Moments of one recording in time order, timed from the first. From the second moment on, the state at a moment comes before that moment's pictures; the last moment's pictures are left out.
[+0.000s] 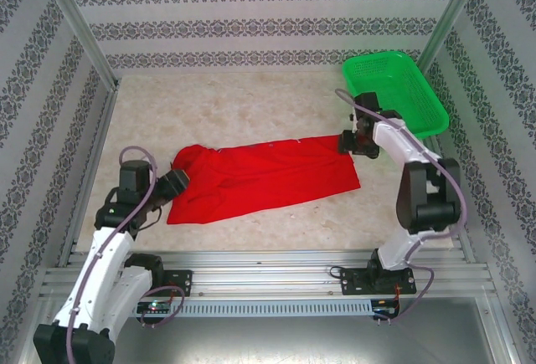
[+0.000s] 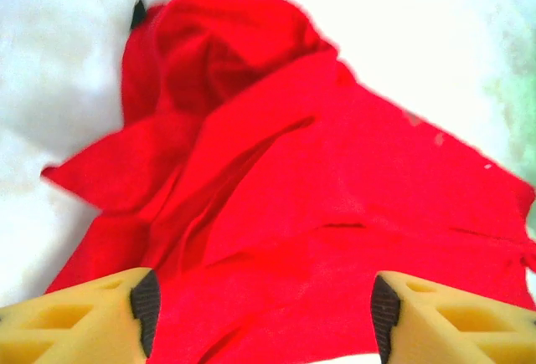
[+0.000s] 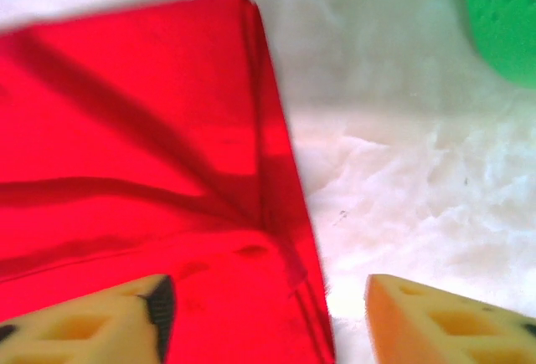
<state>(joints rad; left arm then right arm) -0.05 0.76 0.63 -0.64 0.18 -0.70 0.08 1.66 1.25 -0.78 -0.02 0.18</state>
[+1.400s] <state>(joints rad) -0.26 1.76 1.27 -0.90 0.13 -0.08 0.23 1.45 1.19 -0.70 -0.41 0.15</state>
